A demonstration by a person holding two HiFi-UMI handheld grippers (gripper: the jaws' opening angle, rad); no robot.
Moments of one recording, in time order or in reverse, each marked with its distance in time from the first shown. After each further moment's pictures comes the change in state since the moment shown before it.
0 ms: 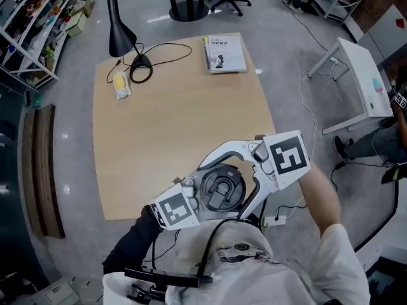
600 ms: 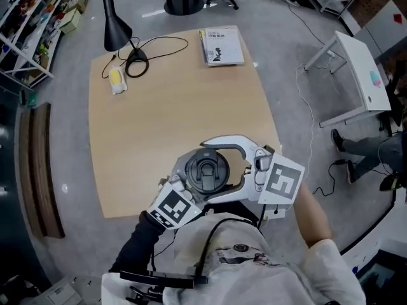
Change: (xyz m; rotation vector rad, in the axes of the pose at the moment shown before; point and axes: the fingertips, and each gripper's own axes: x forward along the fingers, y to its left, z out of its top) left arm -0.038 0.051 -0.042 -0.037 0.123 0.386; right arm 0.004 -0.059 -0.013 -0.007 -0.032 -0.624
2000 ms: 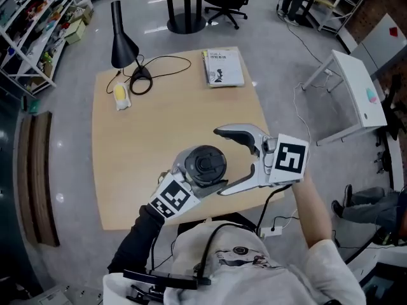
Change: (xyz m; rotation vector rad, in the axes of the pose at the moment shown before) left arm 0.011 0.055 0.001 0.040 0.020 0.015; right arm -0.025 -0.059 0.001 0.145 0.004 0.013
